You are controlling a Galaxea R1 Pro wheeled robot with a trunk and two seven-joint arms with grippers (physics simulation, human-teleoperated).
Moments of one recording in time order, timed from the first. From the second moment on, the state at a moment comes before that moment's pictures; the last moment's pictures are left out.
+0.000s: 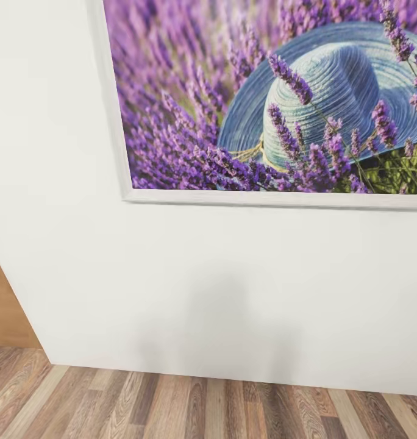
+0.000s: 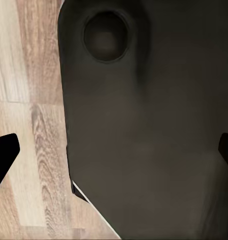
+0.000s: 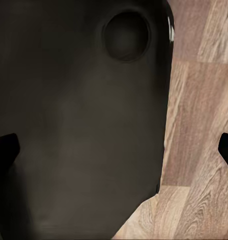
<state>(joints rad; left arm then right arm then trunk) 0.00 0.00 0.00 0.00 0.00 0.00 0.00 0.00 0.00 0.00 0.00 0.00 0.00 0.00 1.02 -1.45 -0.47</state>
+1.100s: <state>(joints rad) 0.00 0.00 0.01 -0.05 0.00 0.01 0.00 -0.01 0.00 -0.01 0.00 0.00 0.02 0.02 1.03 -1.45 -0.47</state>
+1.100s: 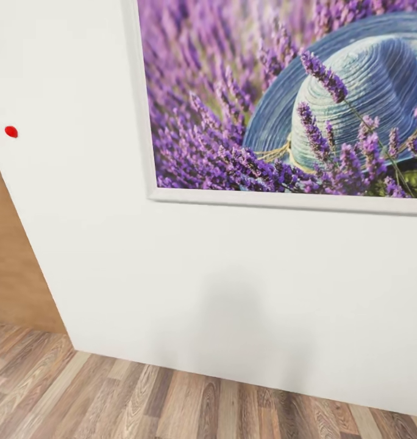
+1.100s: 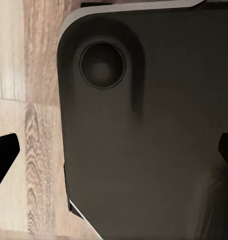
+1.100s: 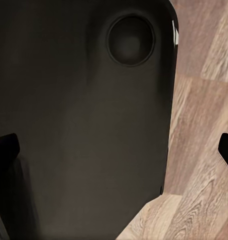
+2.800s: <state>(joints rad) 0.00 0.00 0.01 -0.05 0.00 0.01 0.00 -0.01 0.00 -0.01 0.00 0.00 0.02 0.02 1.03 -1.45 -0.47</state>
